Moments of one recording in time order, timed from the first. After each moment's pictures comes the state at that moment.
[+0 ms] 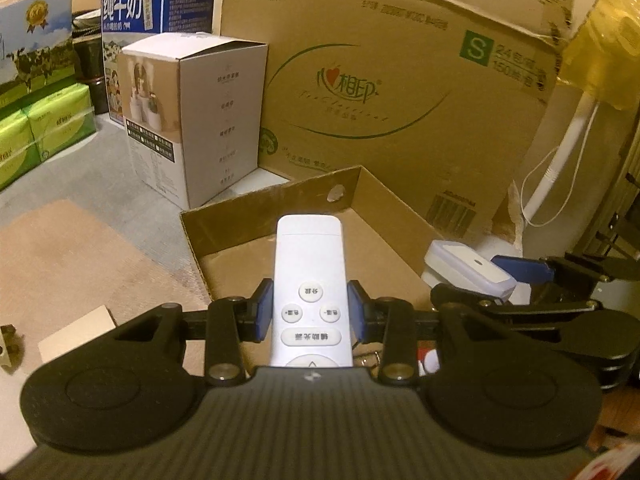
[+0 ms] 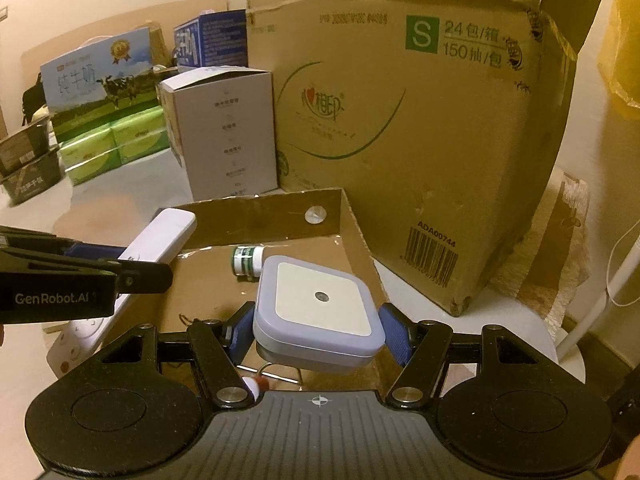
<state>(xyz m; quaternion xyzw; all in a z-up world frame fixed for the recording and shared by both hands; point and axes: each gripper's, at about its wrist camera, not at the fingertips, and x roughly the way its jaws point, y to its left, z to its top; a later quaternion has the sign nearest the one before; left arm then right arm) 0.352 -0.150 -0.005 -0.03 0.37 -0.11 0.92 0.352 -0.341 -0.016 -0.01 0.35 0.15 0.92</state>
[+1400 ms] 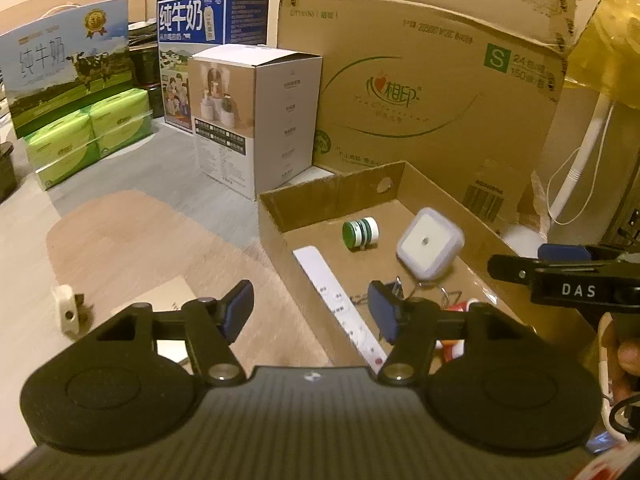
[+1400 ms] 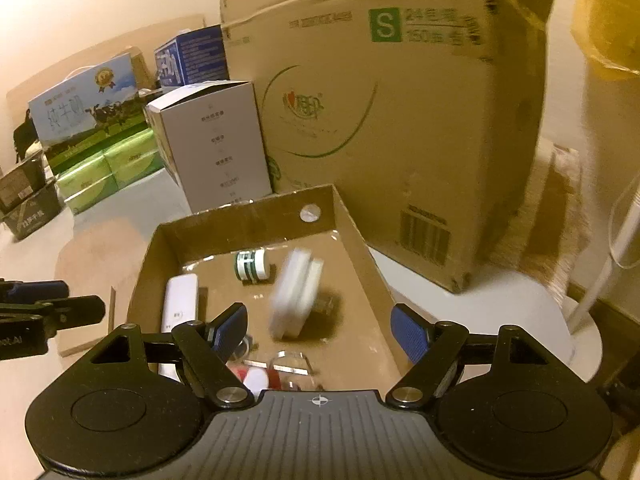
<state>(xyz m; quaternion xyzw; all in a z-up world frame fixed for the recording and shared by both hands) 0.290 -0.110 0.007 -0.01 0.35 -0.07 0.93 0.334 -0.352 -0.011 0.05 0.35 0.13 0.92</state>
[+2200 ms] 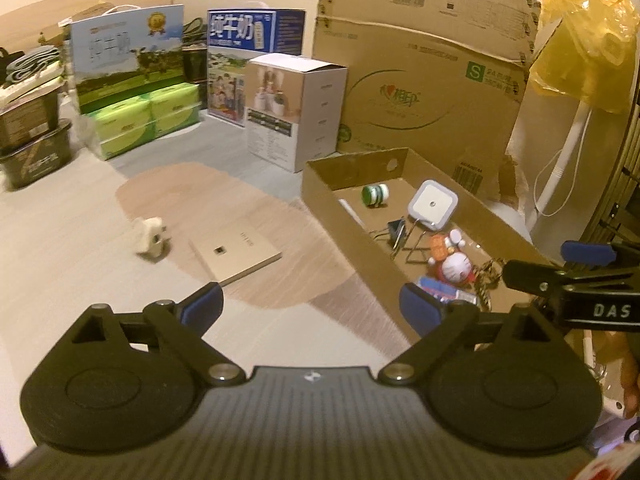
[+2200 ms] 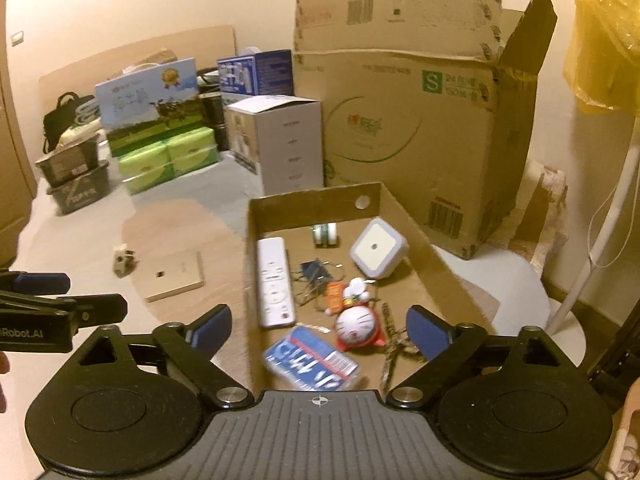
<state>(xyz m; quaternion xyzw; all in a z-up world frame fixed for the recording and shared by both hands) 0.158 -0.052 0.037 -0.03 0.35 -0.05 0.94 0.188 -0.298 0.038 0.02 0.32 0.15 0.93</state>
